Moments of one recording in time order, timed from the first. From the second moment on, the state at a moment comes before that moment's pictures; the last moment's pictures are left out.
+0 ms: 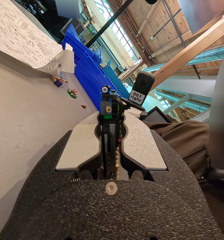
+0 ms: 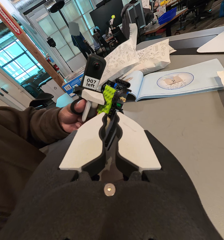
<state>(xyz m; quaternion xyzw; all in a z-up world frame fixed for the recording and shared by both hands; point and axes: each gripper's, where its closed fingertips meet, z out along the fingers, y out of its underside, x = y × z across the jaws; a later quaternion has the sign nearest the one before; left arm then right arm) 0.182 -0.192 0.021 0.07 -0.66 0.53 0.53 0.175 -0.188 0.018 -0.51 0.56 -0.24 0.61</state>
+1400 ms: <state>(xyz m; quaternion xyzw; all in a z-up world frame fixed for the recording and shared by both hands) 0.181 -0.192 0.023 0.07 -0.66 0.54 0.52 0.177 -0.185 0.019 -0.56 0.53 -0.34 0.54</state>
